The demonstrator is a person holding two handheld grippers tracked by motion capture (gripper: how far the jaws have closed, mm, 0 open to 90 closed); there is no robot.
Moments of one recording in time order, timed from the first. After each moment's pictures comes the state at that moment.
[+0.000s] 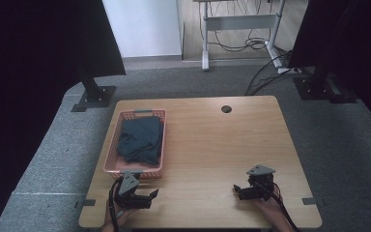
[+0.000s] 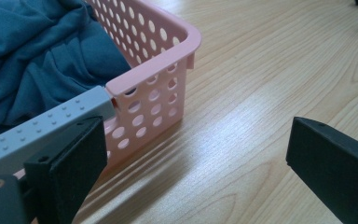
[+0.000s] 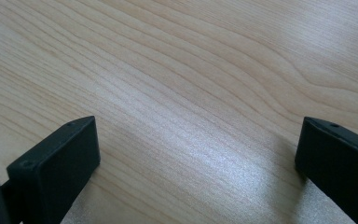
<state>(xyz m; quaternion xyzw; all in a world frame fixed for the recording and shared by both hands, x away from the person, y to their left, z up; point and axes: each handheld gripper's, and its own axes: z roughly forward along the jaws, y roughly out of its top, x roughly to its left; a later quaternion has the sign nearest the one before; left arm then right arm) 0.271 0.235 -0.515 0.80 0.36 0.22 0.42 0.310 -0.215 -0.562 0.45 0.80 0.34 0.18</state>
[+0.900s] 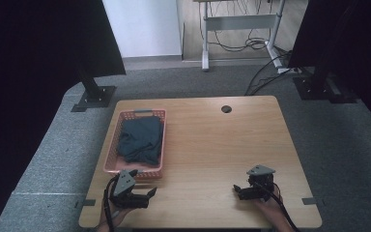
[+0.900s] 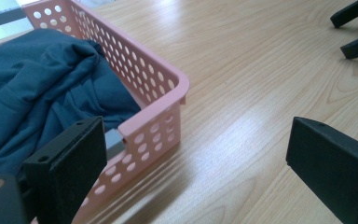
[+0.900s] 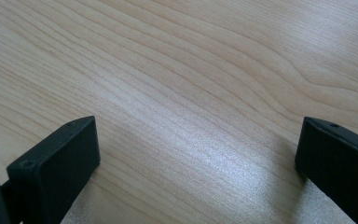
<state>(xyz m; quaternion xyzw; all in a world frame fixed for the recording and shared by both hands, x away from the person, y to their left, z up) 0.265 0.233 -0.483 0.80 0.34 0.24 0.43 0.310 -0.215 -0.562 0.45 0.80 0.34 0.18</state>
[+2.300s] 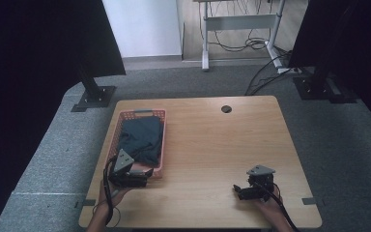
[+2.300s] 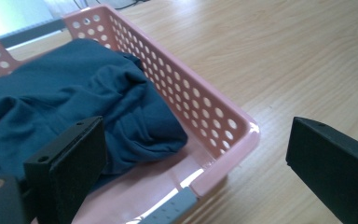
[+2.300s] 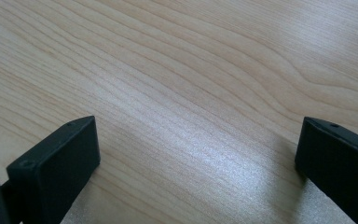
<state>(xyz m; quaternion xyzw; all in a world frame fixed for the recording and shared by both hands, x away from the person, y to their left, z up) 0.315 0.241 -0.460 0.79 0.38 0.25 0.41 0.309 -0.215 -0.562 0.46 0.80 0.34 0.19</state>
